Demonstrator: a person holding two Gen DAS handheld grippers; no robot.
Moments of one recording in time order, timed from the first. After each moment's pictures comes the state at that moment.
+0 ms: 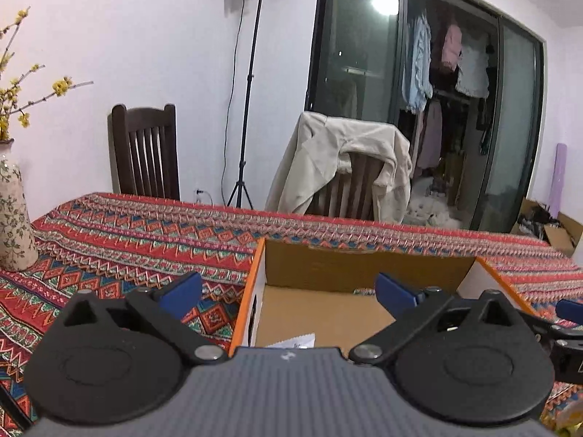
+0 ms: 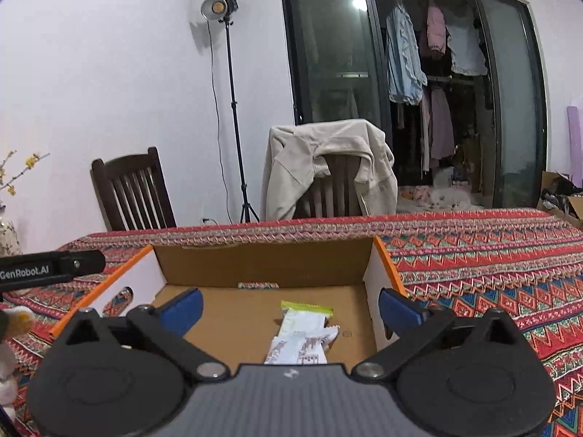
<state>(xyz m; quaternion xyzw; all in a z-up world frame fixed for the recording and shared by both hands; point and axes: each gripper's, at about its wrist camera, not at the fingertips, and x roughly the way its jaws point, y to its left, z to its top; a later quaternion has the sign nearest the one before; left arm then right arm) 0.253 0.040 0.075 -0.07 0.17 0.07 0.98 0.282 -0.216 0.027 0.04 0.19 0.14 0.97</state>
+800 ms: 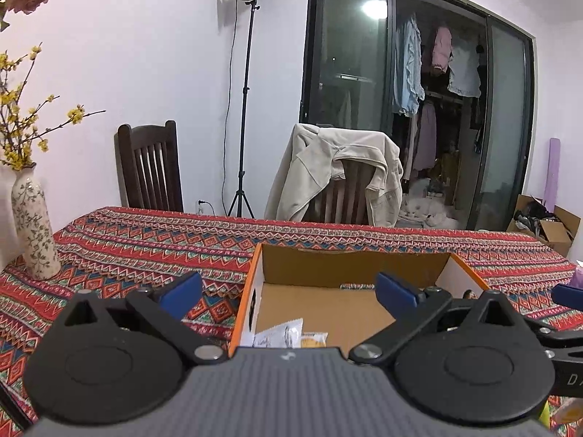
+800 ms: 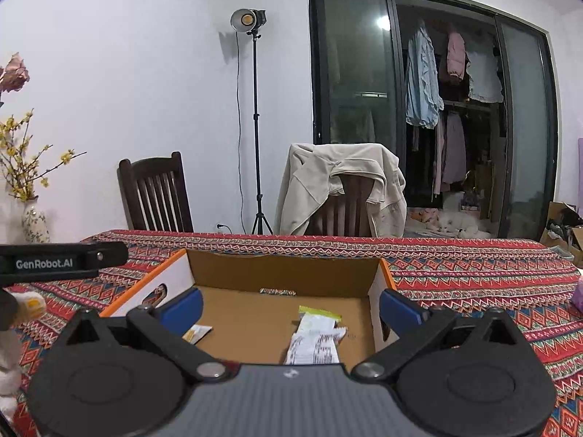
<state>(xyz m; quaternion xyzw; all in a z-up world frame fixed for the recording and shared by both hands) 0.201 0.022 0.098 -0.05 0.17 0.07 0.98 0.218 -0.216 0.061 0.00 0.17 0.16 0.97</state>
